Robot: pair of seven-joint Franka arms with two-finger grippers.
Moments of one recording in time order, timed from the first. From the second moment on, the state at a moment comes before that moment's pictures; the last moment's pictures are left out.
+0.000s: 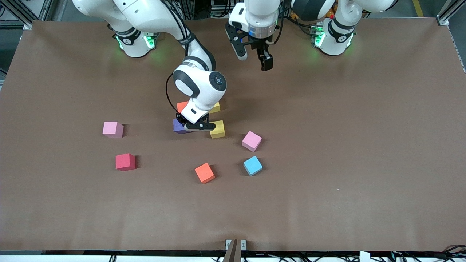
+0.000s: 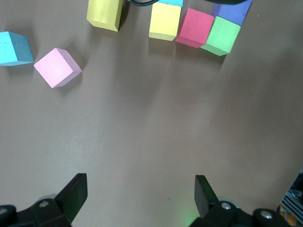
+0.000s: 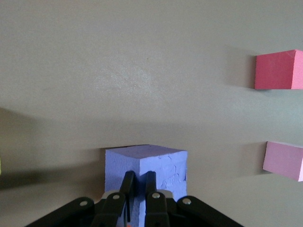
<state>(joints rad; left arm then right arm) -0.86 0.03 -0.04 -1.79 -0.04 1.73 0.31 0.74 0.54 0.00 -1.84 -0.49 2.03 0.85</state>
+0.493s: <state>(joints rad) -0.86 0.01 -0.04 -1.80 -0.04 1.70 0.31 0.75 0.55 0.00 -1.82 -0.45 2.03 0.86</state>
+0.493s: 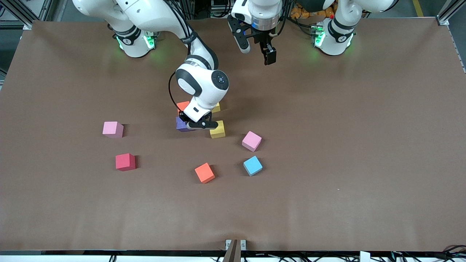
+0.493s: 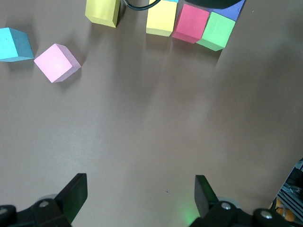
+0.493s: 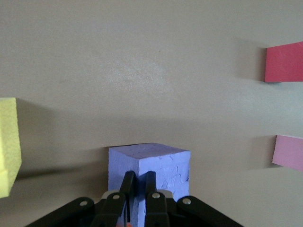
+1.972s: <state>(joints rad) -0.86 0.01 -0.04 -1.81 -0.04 1.70 0.31 0.76 0.56 0.03 -1.80 -0.41 2.00 0.90</state>
